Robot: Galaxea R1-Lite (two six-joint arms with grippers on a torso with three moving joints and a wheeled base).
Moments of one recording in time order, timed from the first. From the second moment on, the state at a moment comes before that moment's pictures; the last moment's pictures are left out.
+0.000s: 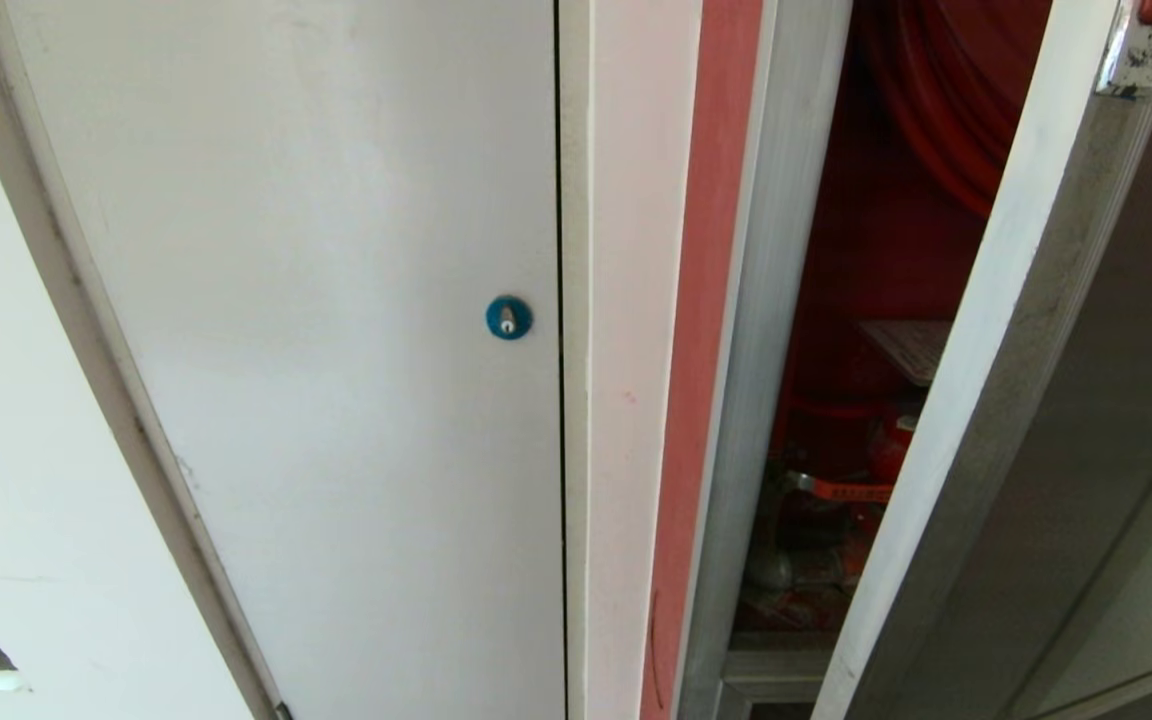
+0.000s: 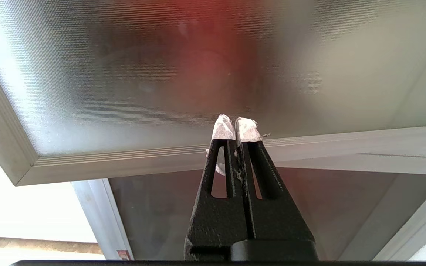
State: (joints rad) left arm -0.01 0.00 0.00 -0.07 -0.02 0.01; right arm 0.00 0.00 0.00 0.01 0.02 -0.02
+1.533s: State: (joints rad) left arm -0.01 0.00 0.00 -0.07 -0.02 0.01; right arm 0.00 0.42 -0.73 0.25 0.29 0.18
